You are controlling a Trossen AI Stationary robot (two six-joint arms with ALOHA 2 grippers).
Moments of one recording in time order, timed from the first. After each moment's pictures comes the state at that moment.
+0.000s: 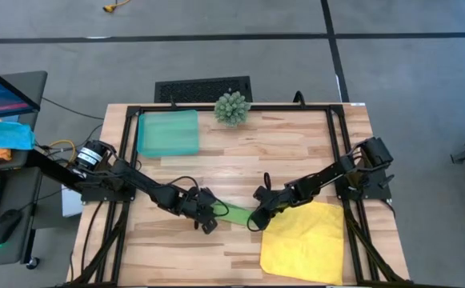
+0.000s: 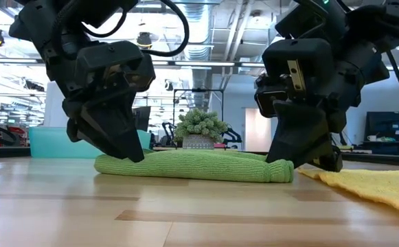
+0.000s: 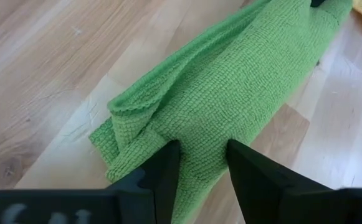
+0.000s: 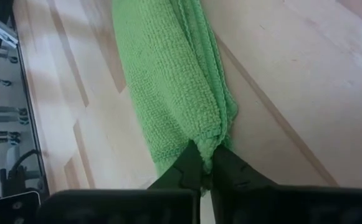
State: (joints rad) left arm -0.37 1.74 0.83 -0.10 -0.25 -0.94; right arm 0.31 1.80 0.69 0.28 -0.07 1.02
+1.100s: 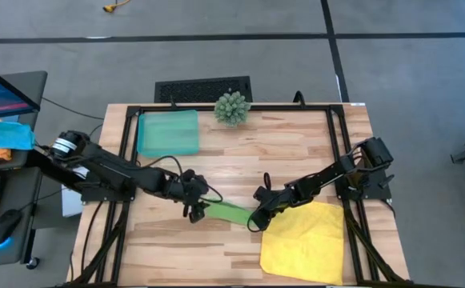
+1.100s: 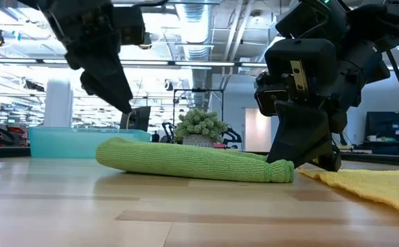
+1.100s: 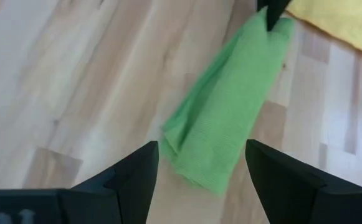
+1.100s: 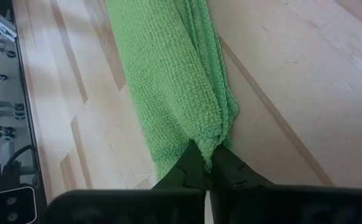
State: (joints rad) left arm -0.29 1.44 0.82 -0.33 -0.21 -0.59; right arm 0.31 1.80 0.69 0.28 -0.07 0.99
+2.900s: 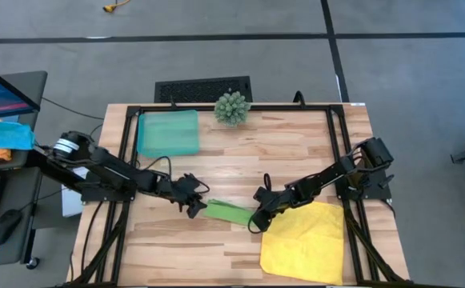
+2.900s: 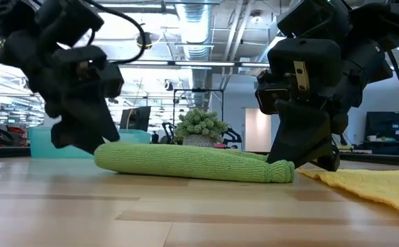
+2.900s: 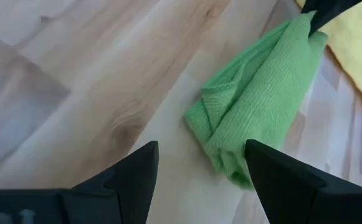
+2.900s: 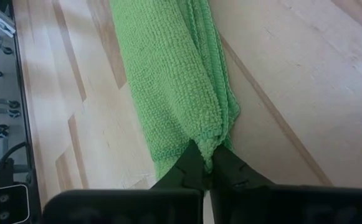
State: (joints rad) left arm -0.25 1.45 0.44 0.23 -0.11 -0.90; right arm 0.31 1.80 0.69 0.28 -0.05 0.96
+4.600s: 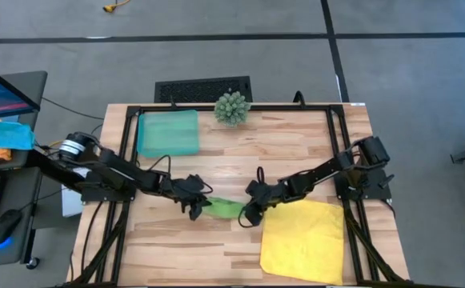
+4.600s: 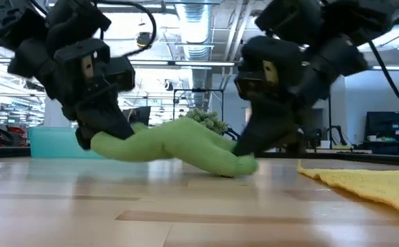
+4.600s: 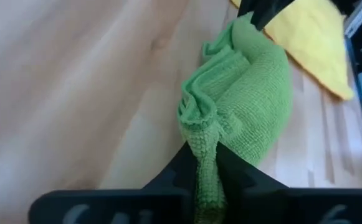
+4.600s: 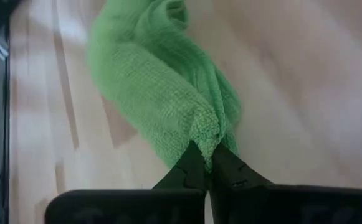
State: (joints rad) left arm -0.22 1.54 0.45 0.46 -0.06 -0.70; right arm 0.25 1.81 0.81 0.22 0.01 0.80
